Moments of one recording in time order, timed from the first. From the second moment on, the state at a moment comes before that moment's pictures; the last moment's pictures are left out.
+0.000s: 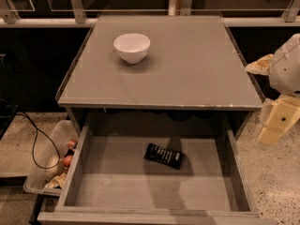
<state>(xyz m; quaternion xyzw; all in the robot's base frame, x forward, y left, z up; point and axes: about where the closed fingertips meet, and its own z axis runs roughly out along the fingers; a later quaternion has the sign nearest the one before) 0.417 -0.225 0.932 -0.61 0.77 0.01 0.18</state>
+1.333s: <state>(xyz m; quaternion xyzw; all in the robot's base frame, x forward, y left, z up) 0.395 -0.217 0.910 -0.62 0.76 0.03 0.20</state>
